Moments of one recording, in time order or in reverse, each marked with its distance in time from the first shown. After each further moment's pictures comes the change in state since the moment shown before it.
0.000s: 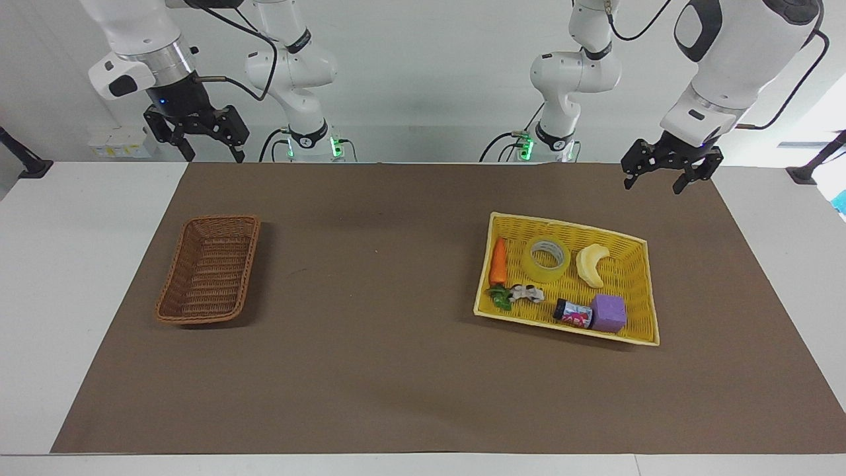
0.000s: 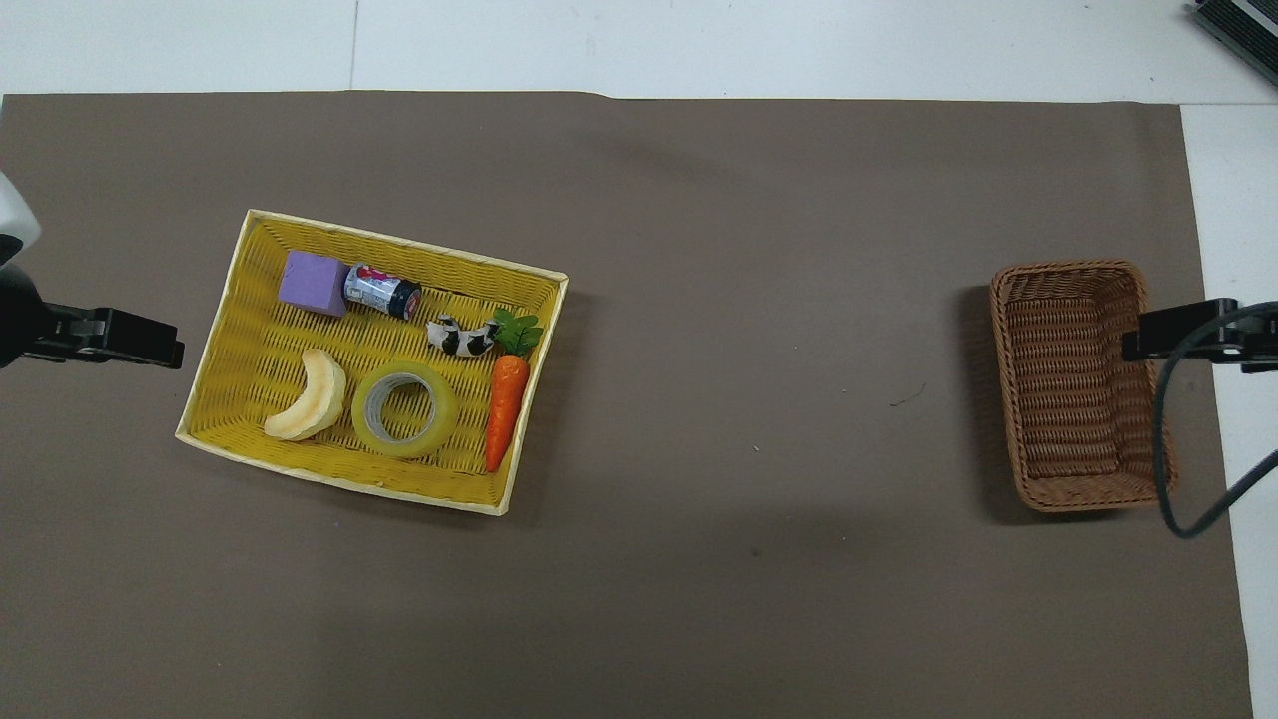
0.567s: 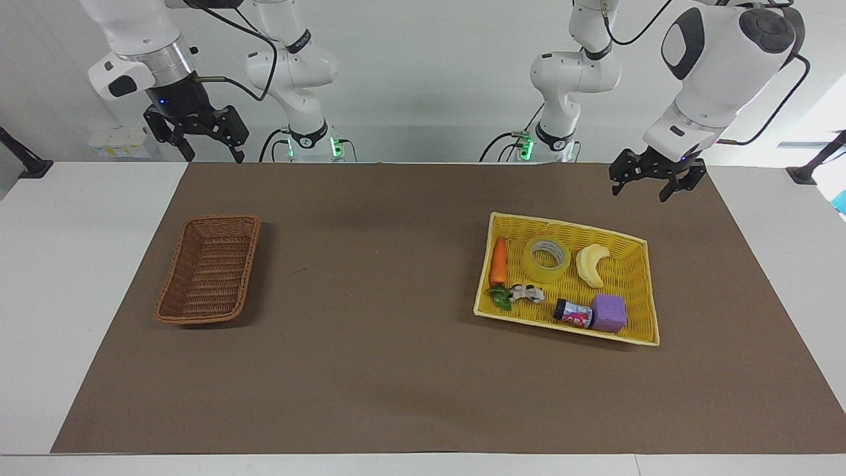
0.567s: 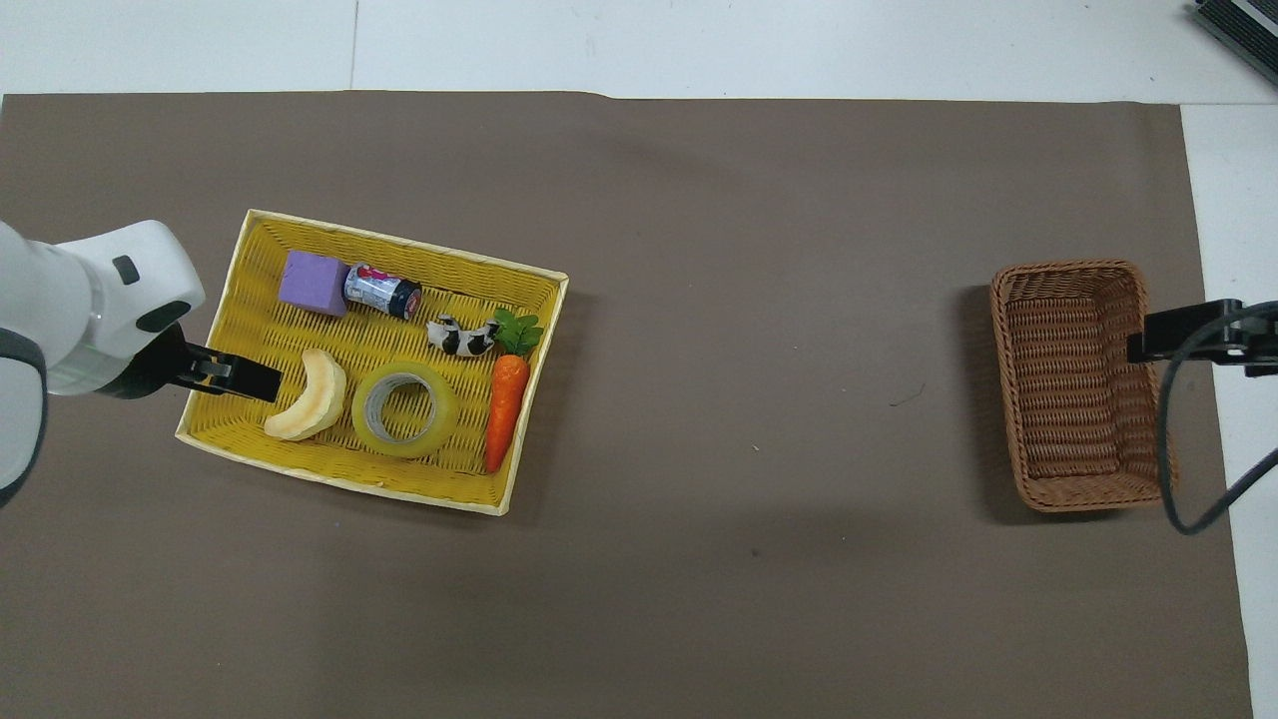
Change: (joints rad) left arm -0.047 0.004 -0.002 -0.228 -0.009 0.188 0.040; right arm -0.009 0.000 -0.003 -0.010 0.000 0.000 0.003
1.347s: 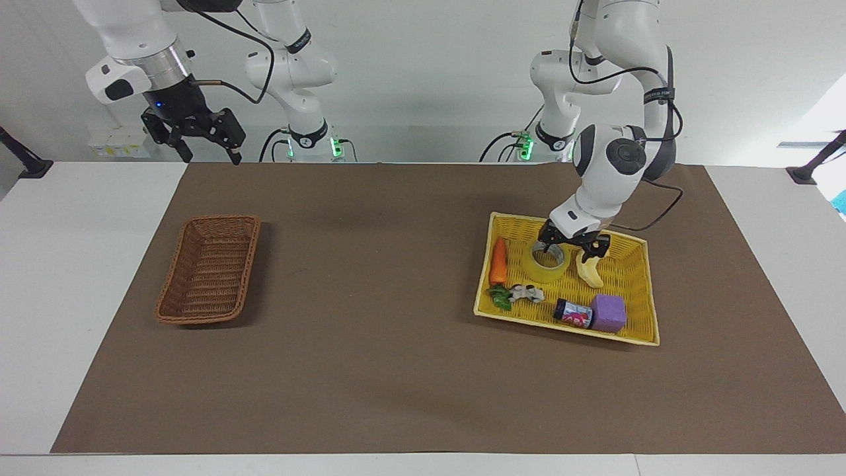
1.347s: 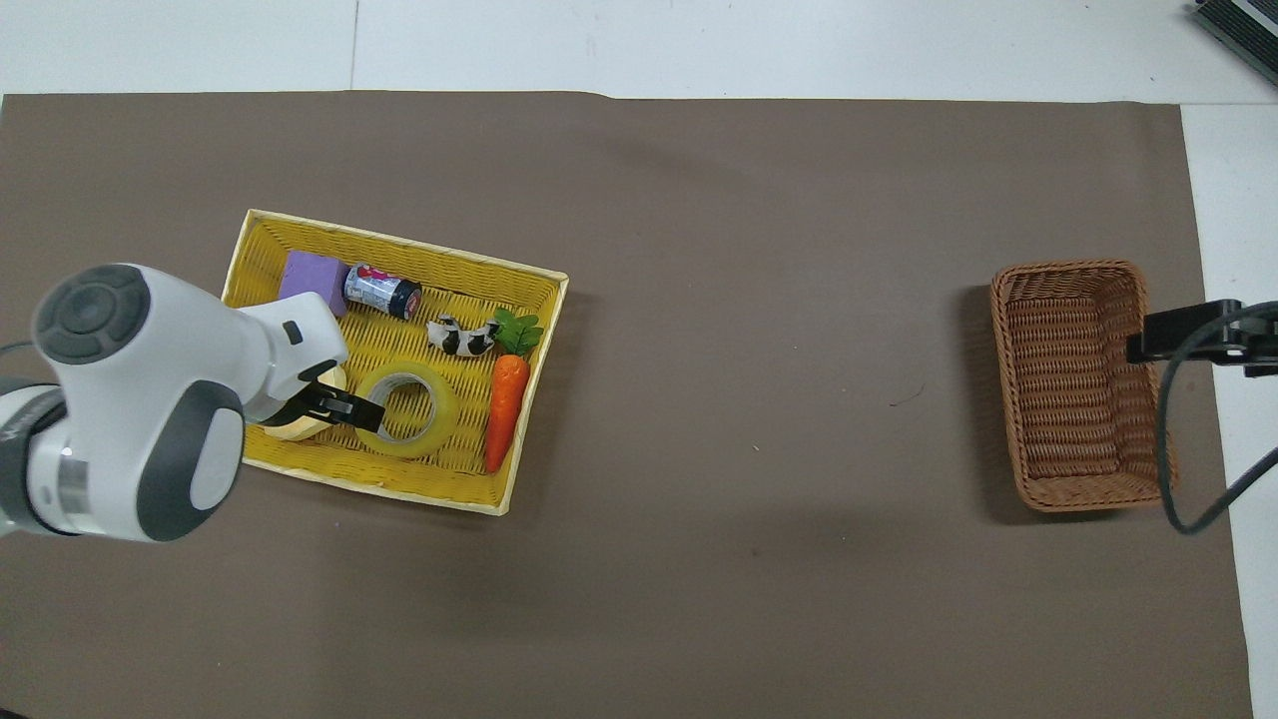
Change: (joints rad) left arm -0.113 0.145 0.007 -0.243 -0.002 0.435 0.001; right arm -0.002 0.000 -0.003 -0.002 0.000 0.000 0.000
